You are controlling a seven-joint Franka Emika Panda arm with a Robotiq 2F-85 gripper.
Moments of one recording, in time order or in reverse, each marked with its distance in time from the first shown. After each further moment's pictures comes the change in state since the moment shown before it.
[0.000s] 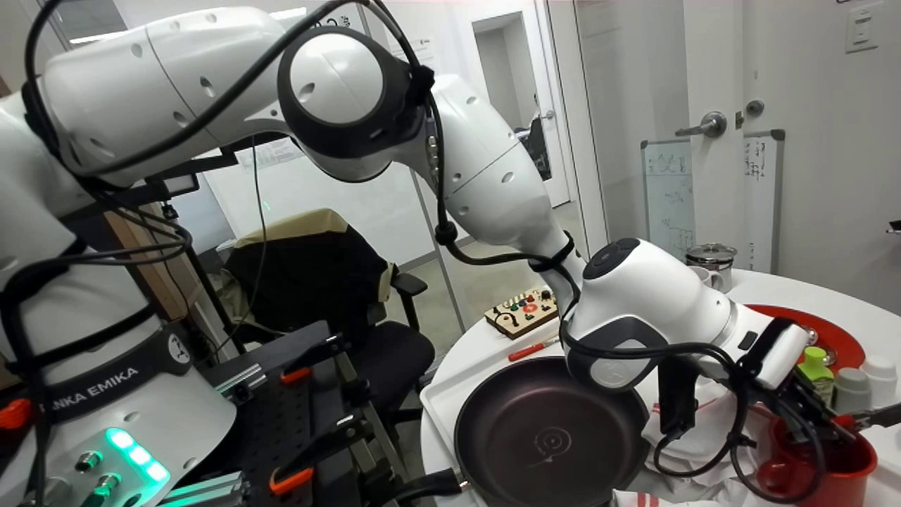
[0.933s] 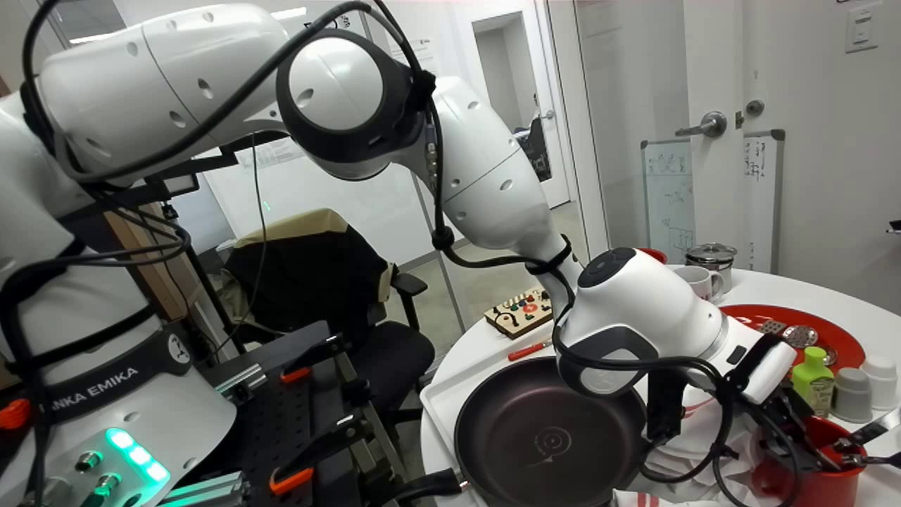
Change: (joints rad) arm -0.023 -0.002 0.042 -0.022 0.000 0.001 -0.001
